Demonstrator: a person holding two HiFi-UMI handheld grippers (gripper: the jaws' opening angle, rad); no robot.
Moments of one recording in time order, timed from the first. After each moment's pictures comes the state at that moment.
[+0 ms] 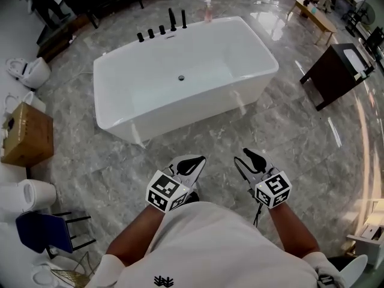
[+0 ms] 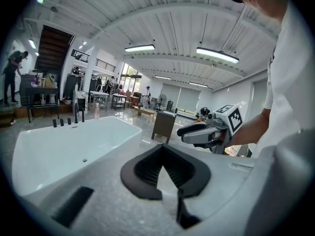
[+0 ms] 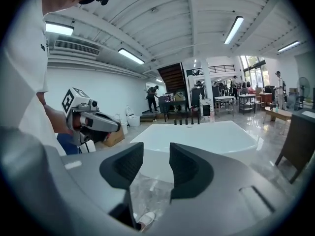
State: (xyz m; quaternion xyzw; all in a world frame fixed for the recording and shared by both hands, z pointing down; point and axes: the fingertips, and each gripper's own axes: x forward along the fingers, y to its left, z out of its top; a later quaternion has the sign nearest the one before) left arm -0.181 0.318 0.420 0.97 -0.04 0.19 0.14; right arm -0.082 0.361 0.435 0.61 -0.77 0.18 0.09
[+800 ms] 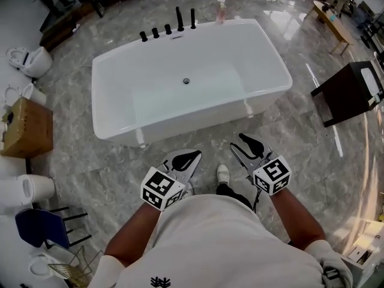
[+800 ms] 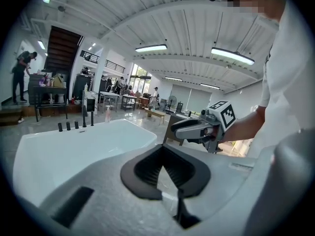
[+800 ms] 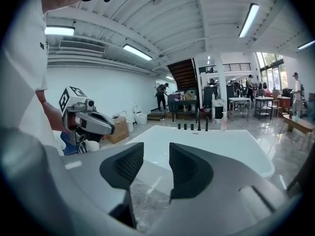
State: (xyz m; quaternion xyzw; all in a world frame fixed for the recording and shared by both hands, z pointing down) left arm -0.087 0.157 0.422 0.97 -0.09 0.19 0.15; right arm 0.020 0.165 0.433 0.55 -0.81 0.17 0.12
